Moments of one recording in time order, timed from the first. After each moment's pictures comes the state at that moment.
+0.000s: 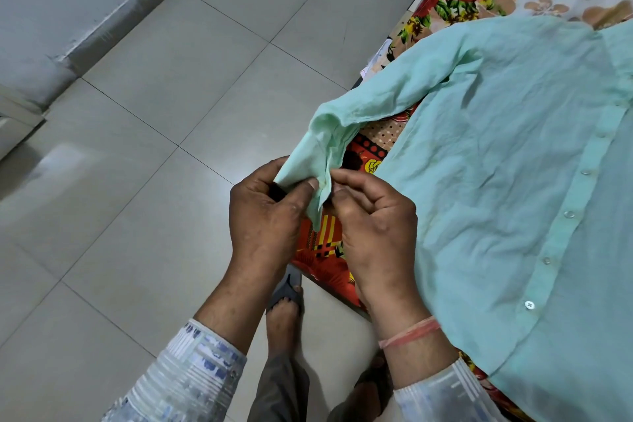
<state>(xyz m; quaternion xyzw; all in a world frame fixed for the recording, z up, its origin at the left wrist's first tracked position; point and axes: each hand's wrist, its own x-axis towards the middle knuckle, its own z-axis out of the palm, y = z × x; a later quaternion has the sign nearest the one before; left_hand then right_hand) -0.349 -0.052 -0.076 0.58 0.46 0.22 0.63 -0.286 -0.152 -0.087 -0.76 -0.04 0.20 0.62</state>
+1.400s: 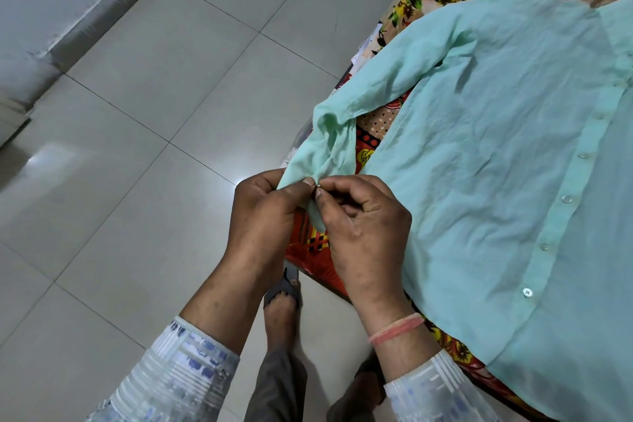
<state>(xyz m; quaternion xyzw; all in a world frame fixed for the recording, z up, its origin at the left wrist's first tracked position) -0.348 -0.056 -0.084 0.51 0.46 0.11 0.73 -0.292 -0.161 -0.098 -0.81 -0.14 0.11 0.56</state>
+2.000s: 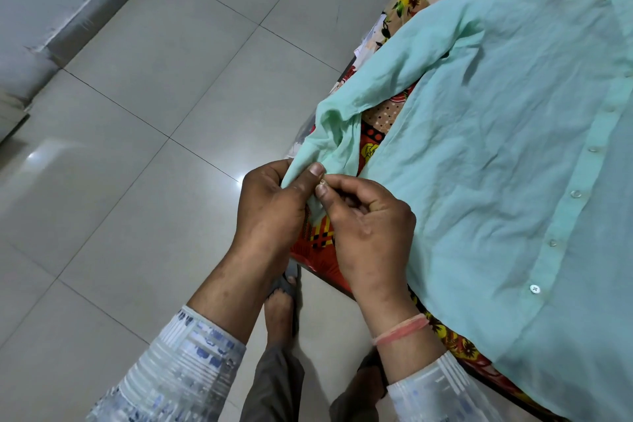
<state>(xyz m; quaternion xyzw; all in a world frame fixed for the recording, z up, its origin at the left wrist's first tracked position) -0.341 -0.053 -0.096 0.53 0.47 0.10 0.70 -0.295 -0.160 -0.105 -0.79 -0.06 0.16 0.59</state>
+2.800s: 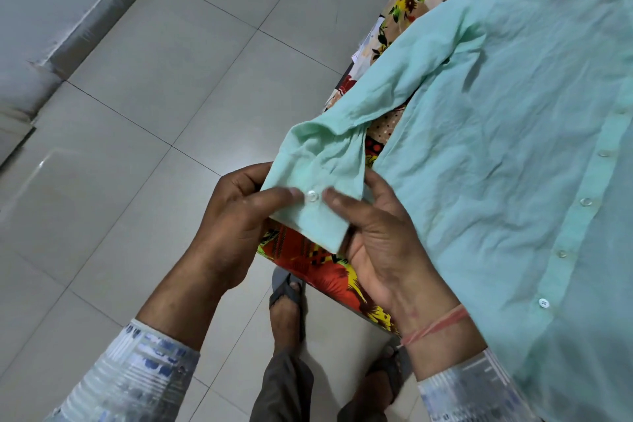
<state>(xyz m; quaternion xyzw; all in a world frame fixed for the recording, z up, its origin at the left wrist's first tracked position) -0.352 -0.012 -0.092 0.52 0.37 0.04 0.77 -0.259 -0.160 -0.086 -0.46 0.15 0.46 0.75</state>
